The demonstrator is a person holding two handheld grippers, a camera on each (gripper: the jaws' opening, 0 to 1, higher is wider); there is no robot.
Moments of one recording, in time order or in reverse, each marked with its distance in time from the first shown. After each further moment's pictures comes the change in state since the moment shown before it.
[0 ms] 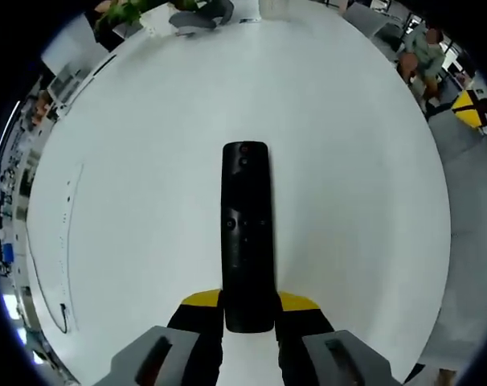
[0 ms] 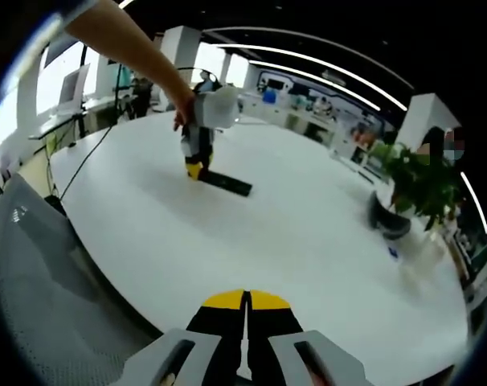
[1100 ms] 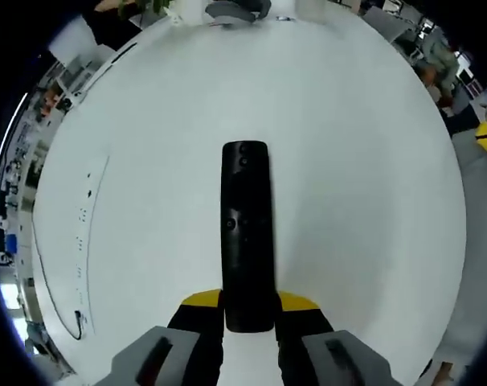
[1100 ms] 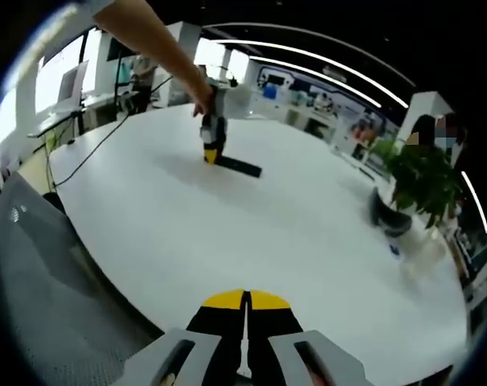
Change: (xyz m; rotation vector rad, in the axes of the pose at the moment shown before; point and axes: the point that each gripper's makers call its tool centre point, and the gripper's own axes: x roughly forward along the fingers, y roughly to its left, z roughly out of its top) left arm 0.002 0.064 0.006 -0.057 -0.018 0.007; right arm 0.004 0.000 -0.005 -0.005 0.030 0.005
